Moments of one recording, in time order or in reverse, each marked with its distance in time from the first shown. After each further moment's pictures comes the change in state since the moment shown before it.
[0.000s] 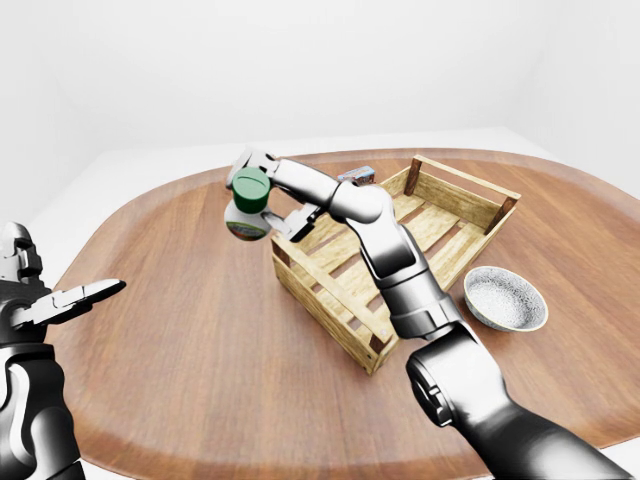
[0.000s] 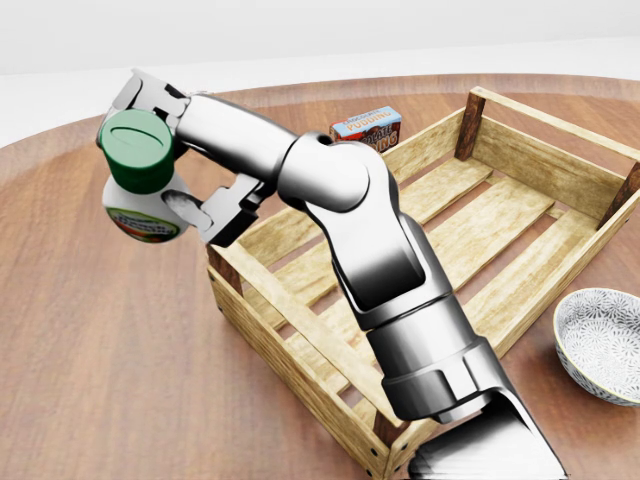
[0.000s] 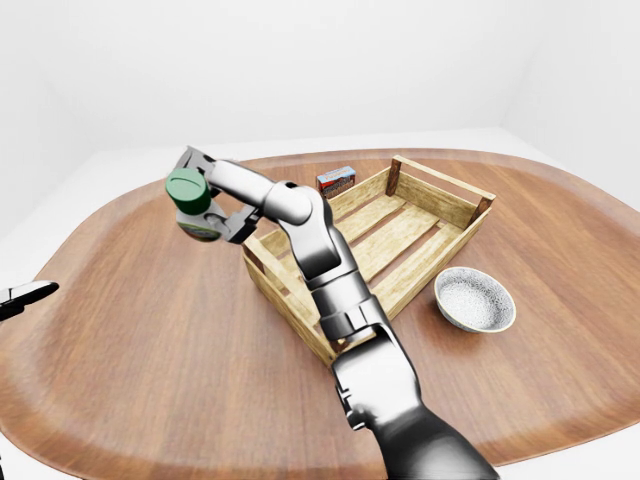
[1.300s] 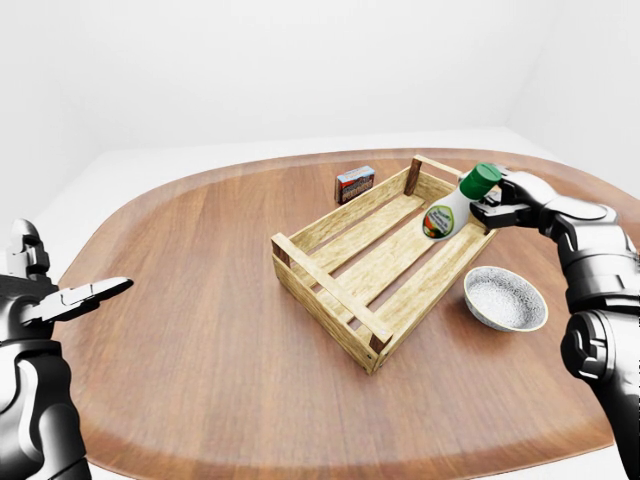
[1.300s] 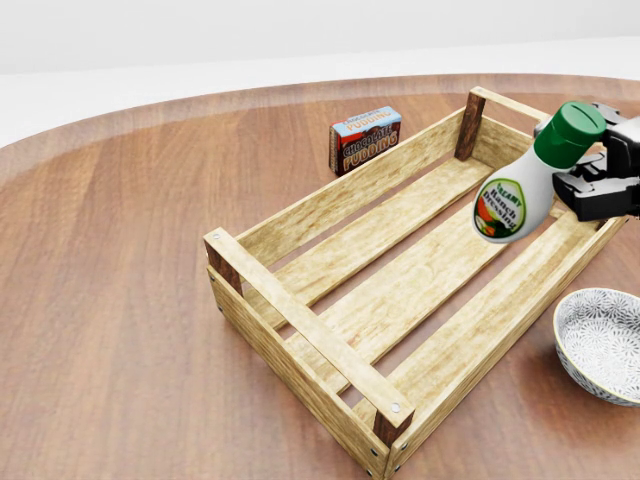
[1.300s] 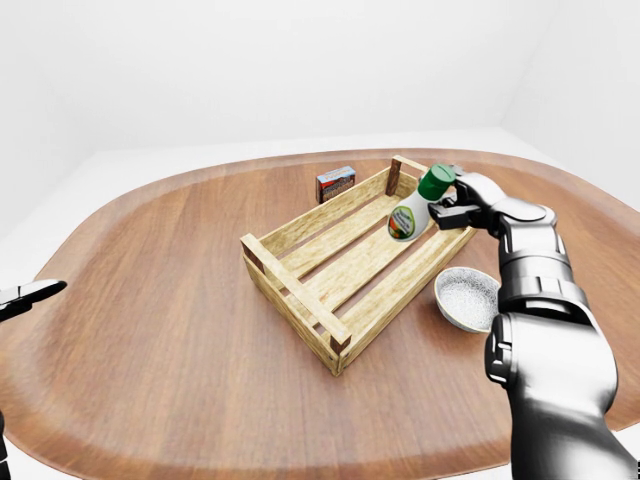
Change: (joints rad) left arm -0.007 -0.009 -0.019 -0.012 0.017 0.000 0.003; right arm -0.049 -0.776 -0.292 0.740 0.283 0.000 0.000
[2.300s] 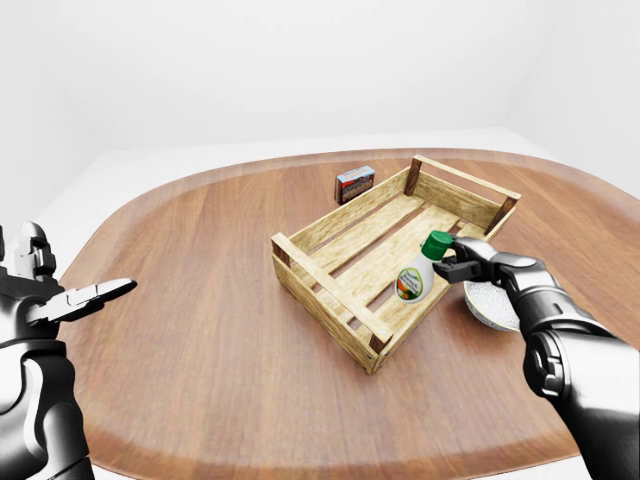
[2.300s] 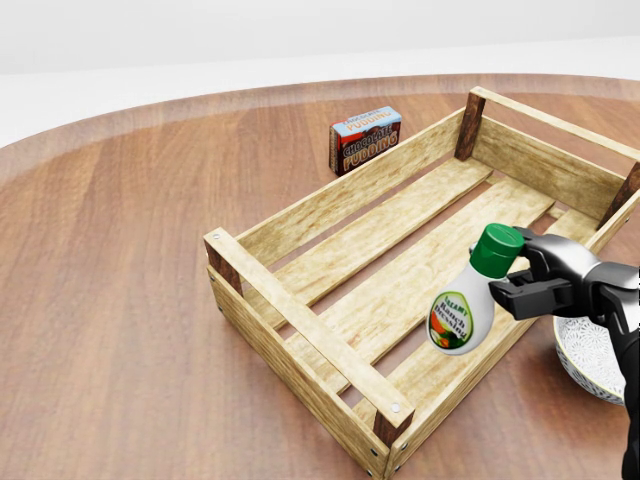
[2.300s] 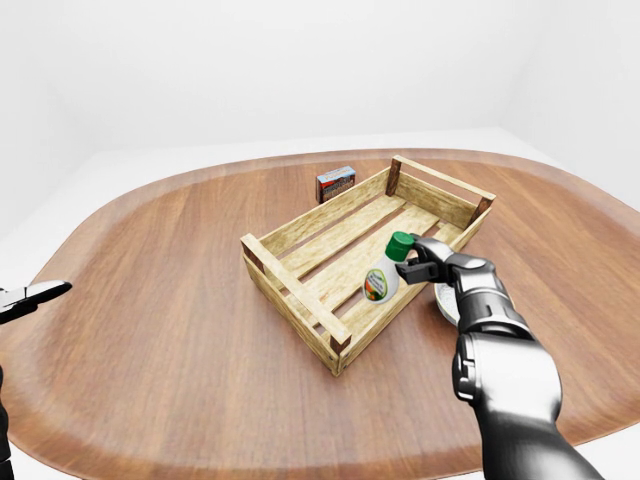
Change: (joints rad) left arm 0.000 -0.004 -0.010 0.016 0.006 0.000 -0.006; right arm 0.118 0.164 -0.028 0.174 -0.135 0.000 0.000
